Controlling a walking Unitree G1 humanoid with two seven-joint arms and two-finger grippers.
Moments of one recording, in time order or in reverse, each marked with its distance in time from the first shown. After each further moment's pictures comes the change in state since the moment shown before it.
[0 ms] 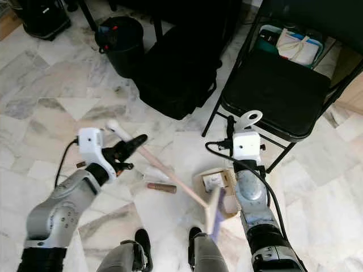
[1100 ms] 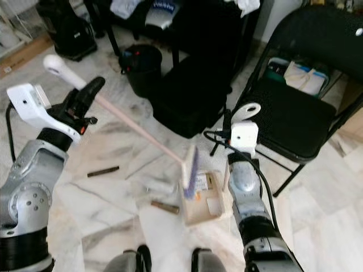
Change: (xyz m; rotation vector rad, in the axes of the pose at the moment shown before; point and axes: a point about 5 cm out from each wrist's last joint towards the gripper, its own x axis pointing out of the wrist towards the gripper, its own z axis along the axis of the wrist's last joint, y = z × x) left arm -0.012 0.004 0.082 0.096 -0.430 0.127; right arm 0.014 0.007 0.017 0.051 -0.046 -0.001
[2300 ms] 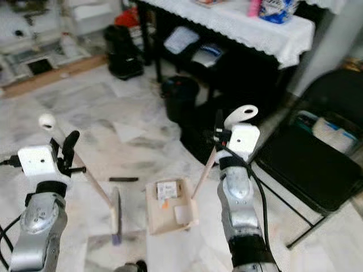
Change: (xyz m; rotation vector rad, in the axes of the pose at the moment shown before) left arm -0.065 0.038 -0.067 0.444 0.095 0.321; right arm -0.023 0.025 0.011 0.222 0.062 0.030
